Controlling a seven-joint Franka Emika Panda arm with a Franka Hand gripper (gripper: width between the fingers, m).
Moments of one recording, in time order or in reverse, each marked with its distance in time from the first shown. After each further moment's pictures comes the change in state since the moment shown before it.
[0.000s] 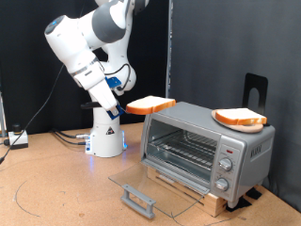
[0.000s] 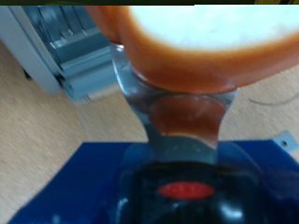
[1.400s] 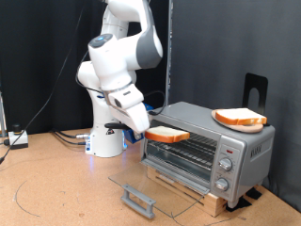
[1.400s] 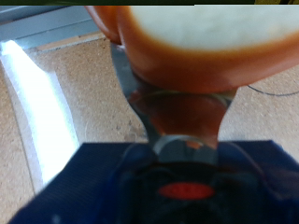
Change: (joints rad) arm 0.044 0.101 0.288 -0.027 -0.041 0.338 0.074
